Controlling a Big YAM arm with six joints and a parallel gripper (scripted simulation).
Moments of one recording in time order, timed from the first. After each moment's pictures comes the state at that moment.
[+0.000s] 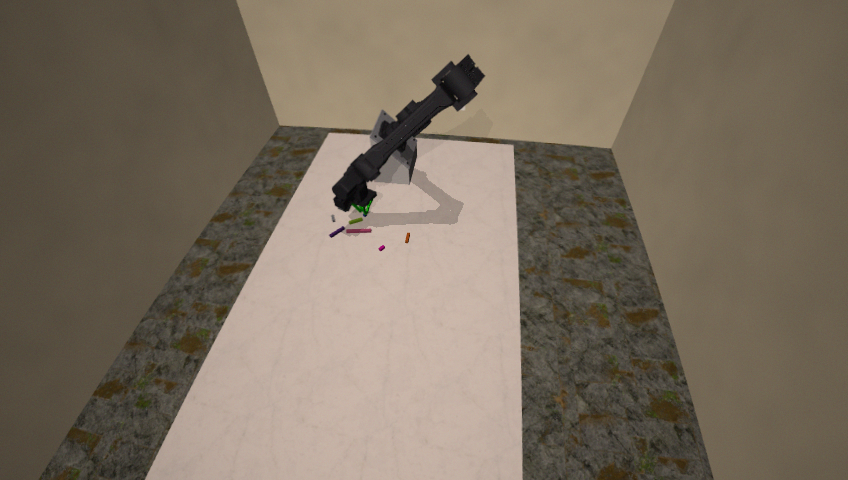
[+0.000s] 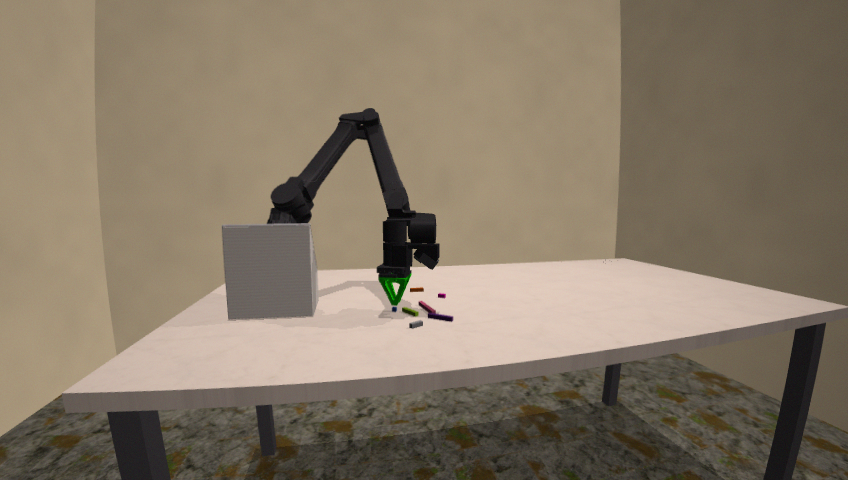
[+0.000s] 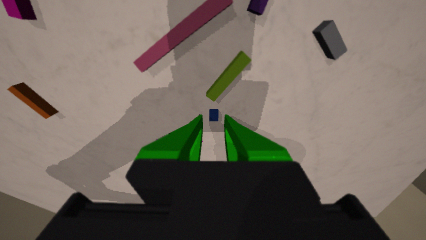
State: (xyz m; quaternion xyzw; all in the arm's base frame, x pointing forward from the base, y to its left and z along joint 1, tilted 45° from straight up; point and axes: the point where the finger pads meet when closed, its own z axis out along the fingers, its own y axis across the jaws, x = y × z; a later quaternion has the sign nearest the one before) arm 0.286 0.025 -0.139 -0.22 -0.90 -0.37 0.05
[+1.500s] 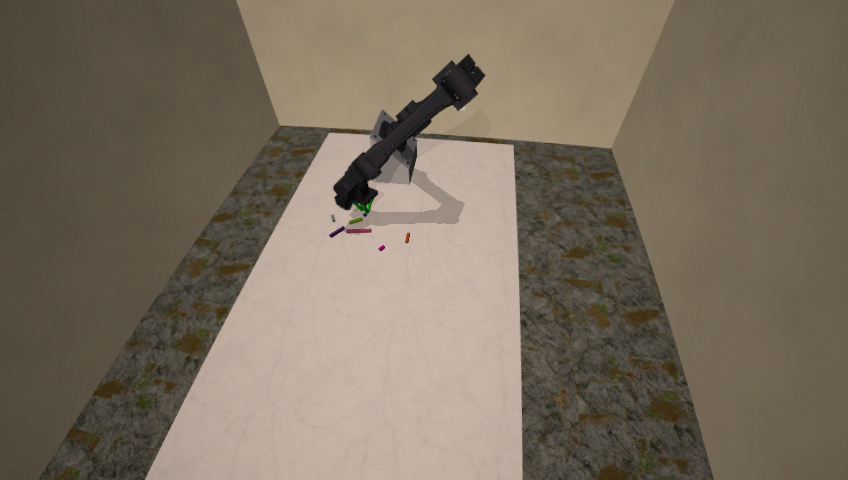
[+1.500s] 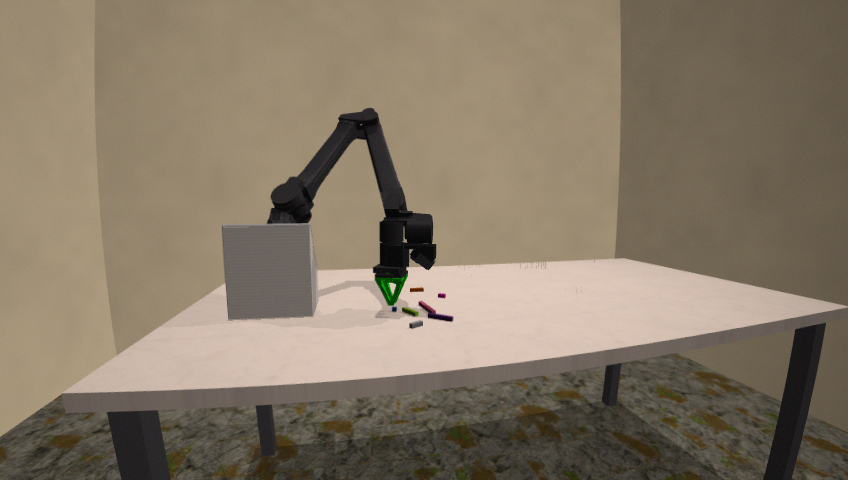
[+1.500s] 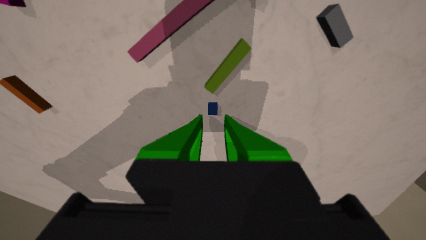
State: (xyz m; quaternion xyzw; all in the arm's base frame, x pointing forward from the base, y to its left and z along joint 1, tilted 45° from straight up) arm 0.278 0.028 -0.138 -0.22 -0.90 -0.37 0.06
